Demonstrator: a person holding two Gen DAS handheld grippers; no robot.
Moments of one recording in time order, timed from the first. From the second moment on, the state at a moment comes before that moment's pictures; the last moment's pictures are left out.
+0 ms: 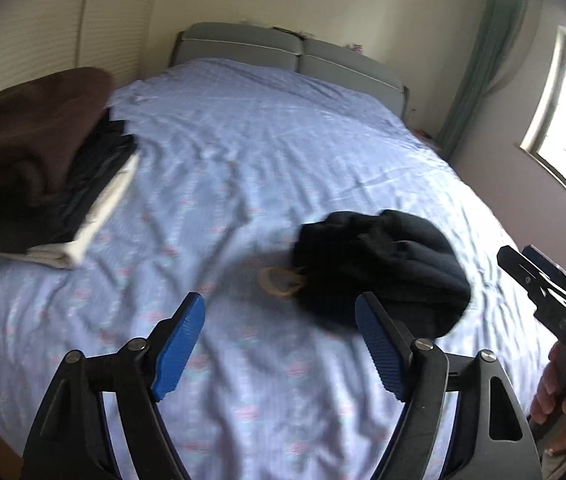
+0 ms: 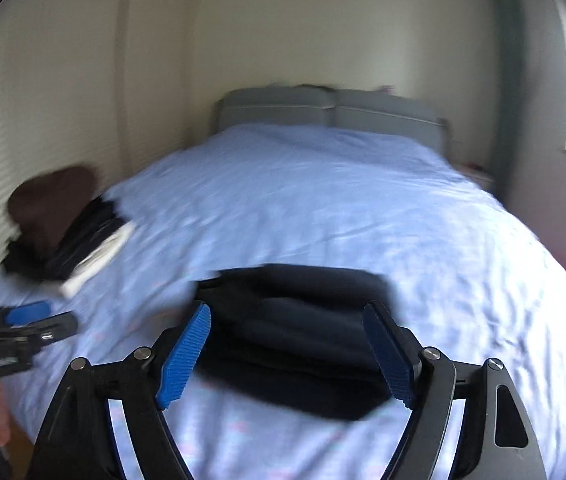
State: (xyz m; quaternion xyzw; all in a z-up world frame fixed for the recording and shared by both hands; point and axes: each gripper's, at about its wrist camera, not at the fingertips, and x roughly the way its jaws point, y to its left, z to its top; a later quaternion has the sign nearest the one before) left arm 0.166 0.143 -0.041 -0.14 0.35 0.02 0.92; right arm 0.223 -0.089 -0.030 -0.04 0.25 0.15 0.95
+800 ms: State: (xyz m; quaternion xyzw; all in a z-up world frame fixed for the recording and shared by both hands) left arm 0.296 0.085 -0.117 -0.32 0.44 -0.03 0.84; right arm 0.334 -0.198 -0.161 0.18 0.37 0.10 0.90
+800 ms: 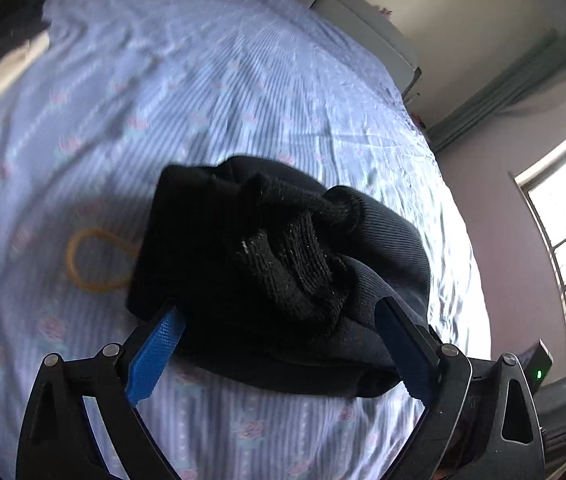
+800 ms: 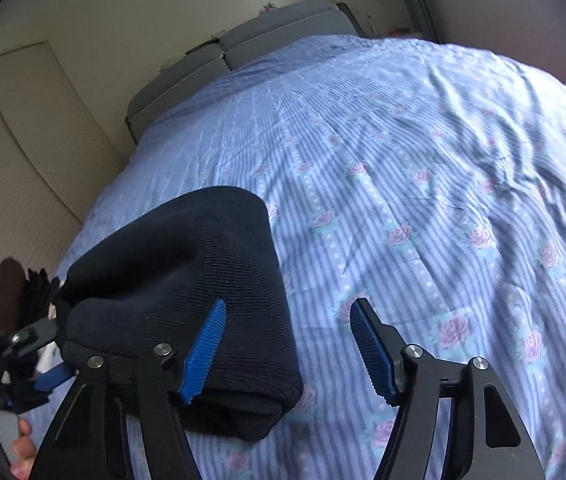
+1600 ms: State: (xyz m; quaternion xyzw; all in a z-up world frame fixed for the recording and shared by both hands) left arm 0.279 0.075 -0.031 -0.29 0.33 -0.09 0.90; right arm 0.288 -0.158 -0.156 0.07 0.37 0.15 0.91
